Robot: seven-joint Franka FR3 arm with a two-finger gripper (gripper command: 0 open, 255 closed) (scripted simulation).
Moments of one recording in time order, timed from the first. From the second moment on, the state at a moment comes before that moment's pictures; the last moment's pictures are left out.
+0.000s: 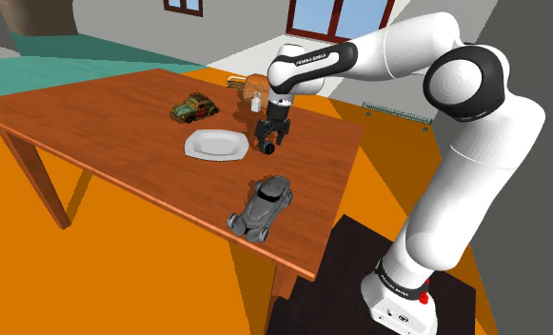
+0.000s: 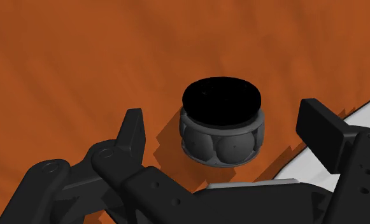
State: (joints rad) arm 0.00 0.05 -0.16 -2.00 0.17 2.02 -0.10
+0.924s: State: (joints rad) arm 0.00 0.05 -0.16 -2.00 0.17 2.03 -0.10
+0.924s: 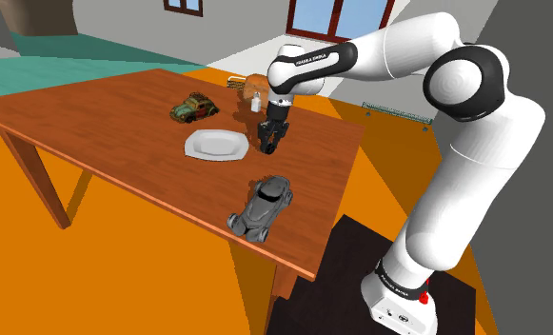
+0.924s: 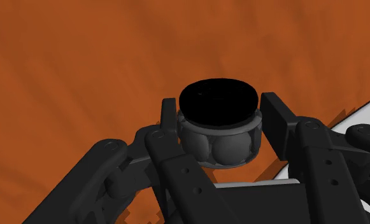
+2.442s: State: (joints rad) arm 0.03 0.12 -0.13 -1.67 0.17 1.78 0.00
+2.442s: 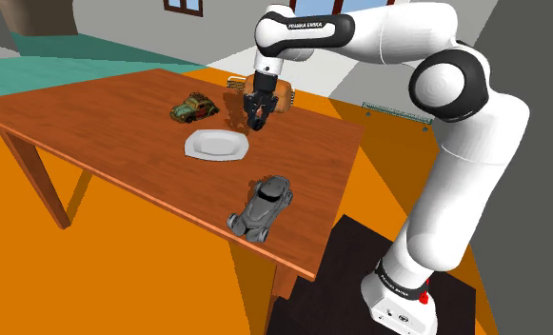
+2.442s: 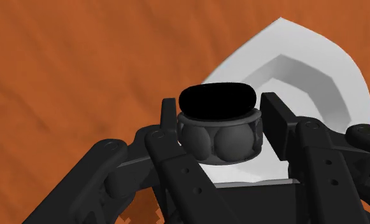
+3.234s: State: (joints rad) arm 0.09 0.50 -0.08 -1.13 0.19 1.64 0.15
